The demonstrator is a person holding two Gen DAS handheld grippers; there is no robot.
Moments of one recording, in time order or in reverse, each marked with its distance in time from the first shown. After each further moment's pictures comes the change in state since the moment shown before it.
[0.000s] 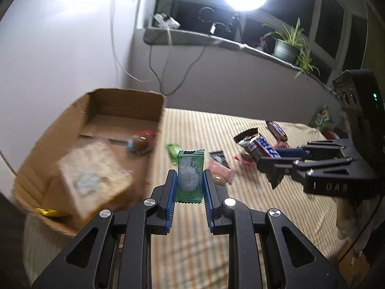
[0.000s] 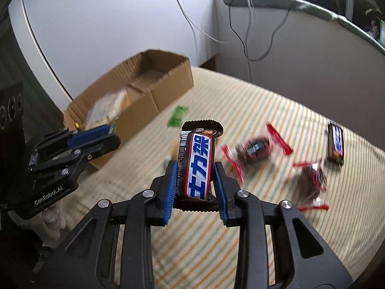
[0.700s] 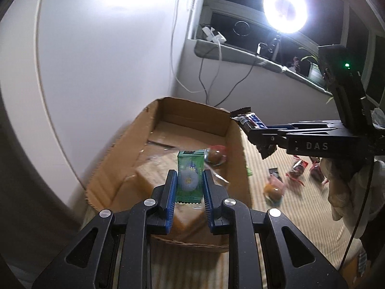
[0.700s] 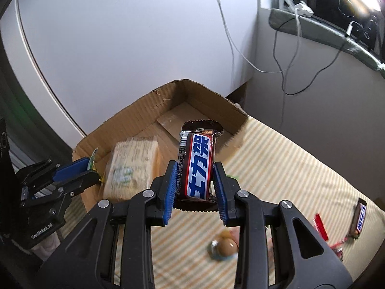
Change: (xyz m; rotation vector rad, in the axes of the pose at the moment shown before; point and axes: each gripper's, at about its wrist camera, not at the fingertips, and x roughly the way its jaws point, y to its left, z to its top) left arm -0.030 0.085 0.003 -0.109 -0.056 0.139; right arm 0.062 0.068 0.094 -0.120 -0.017 0.051
